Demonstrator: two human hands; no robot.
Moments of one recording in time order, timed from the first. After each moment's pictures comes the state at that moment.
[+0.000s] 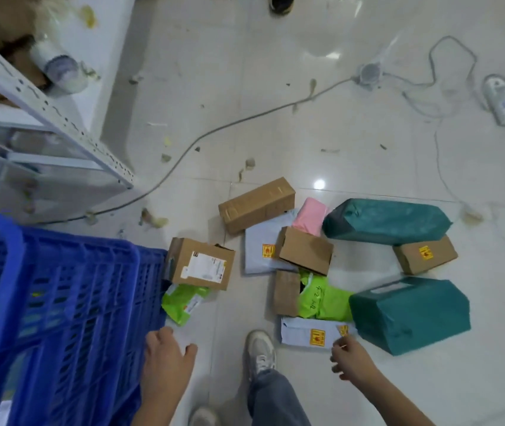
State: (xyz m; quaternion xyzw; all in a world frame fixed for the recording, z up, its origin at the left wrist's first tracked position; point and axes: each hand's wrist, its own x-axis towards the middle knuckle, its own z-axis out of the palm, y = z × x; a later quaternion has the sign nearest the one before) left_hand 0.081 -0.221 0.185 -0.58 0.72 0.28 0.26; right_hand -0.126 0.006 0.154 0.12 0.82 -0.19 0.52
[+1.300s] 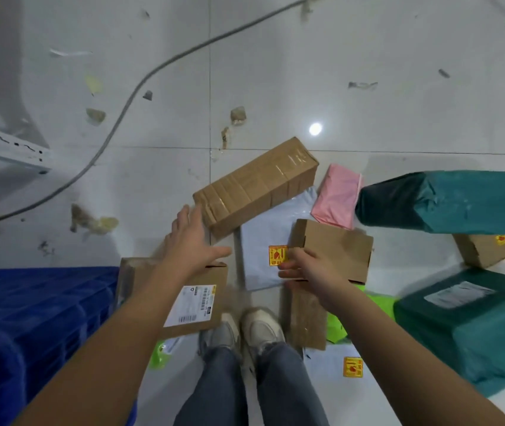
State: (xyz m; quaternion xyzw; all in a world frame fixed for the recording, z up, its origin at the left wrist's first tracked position) left_hand -0.132 -0.395 -0.086 -0.40 0.81 0.33 0.28; right_hand -0.239 -0.208 -0.048 0.21 0.70 -0.38 0.56
